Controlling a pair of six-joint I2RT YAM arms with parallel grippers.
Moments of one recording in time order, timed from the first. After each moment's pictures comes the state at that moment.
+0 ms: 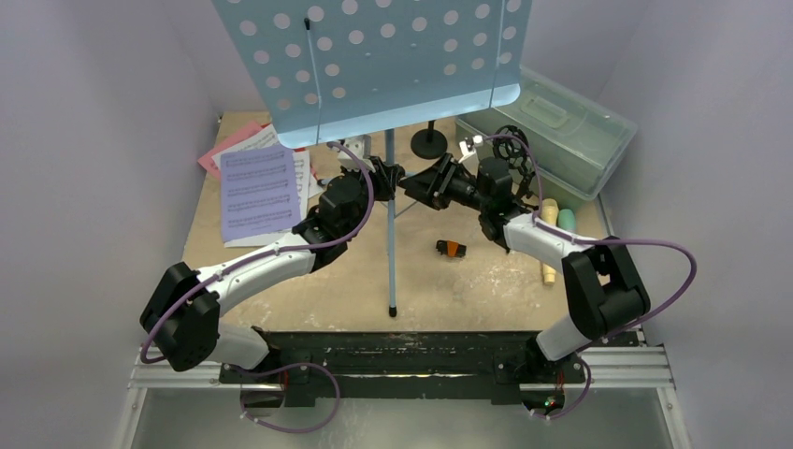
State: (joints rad) left arm -0.77 1.38 0.91 0.45 -0.41 -0.41; right arm 0.42 1.55 0.86 0.55 -0.57 1.19
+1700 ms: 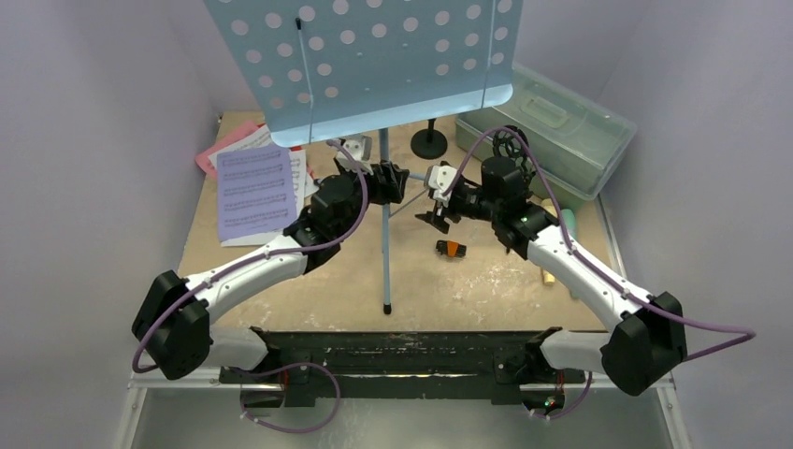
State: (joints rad) left arm -0.75 1.34 0.91 0.40 -0.33 -0.36; right arm 0.53 1.26 0.98 -0.07 -0.50 -0.59
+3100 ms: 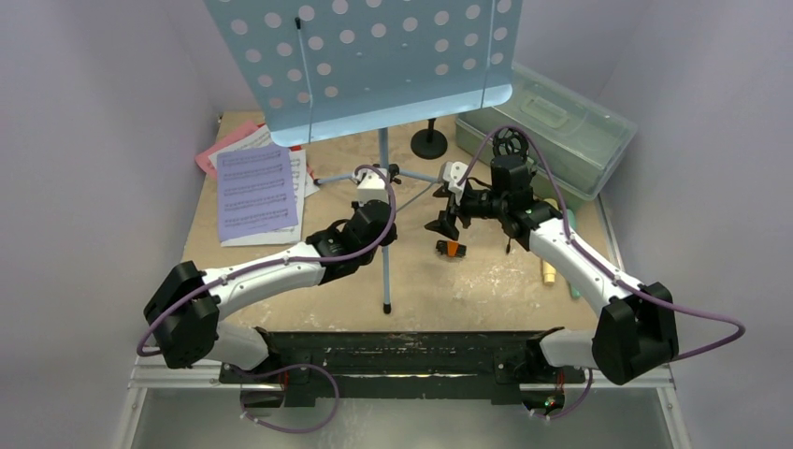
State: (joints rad) left arm -0.92 1.40 0.93 -0.05 -0.63 -0.54; right arm 0.40 1.30 0.95 -0.16 -0.75 -0.54
